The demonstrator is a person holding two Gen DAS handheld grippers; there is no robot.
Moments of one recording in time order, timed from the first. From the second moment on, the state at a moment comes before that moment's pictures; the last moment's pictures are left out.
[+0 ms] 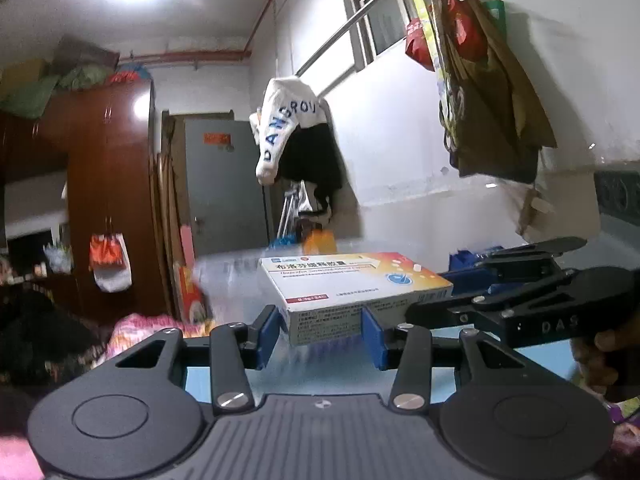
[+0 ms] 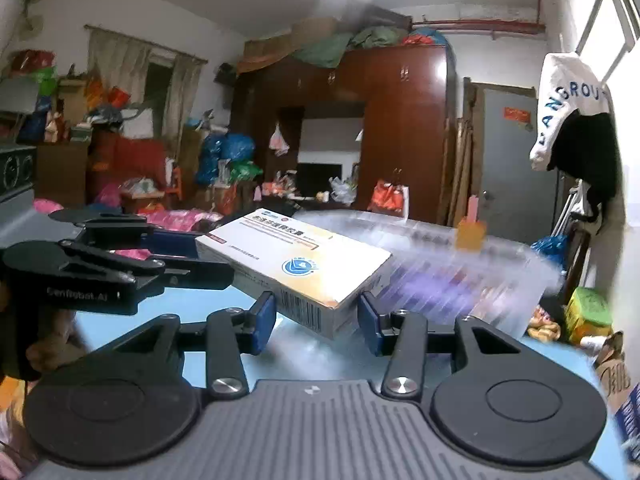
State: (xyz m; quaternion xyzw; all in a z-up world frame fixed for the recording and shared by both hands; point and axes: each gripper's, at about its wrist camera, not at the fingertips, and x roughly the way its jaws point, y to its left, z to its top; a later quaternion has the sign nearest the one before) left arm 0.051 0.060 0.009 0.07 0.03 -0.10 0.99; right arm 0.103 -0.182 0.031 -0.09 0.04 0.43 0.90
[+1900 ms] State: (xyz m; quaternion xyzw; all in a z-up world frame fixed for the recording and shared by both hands) left arm 0.149 0.087 -0.043 0.05 0.32 -0.08 0.94; right arm 0.170 -0.191 -0.019 -0.09 0.26 0.37 0.89
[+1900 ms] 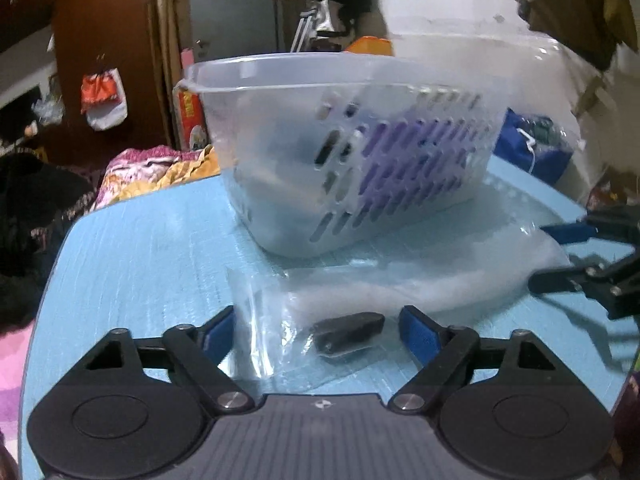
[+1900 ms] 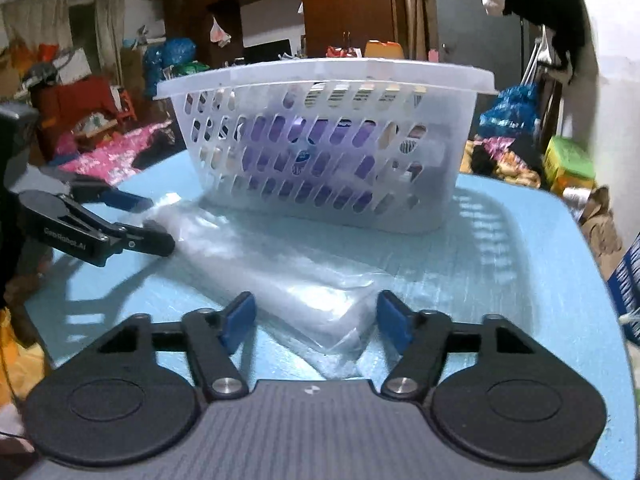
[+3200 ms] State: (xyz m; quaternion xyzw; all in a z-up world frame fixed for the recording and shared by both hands) left arm 0.101 0.043 0.086 0.08 0.09 -0.07 0.99; right arm 0.150 -0.197 0.108 -0.10 0.05 0.35 0.93
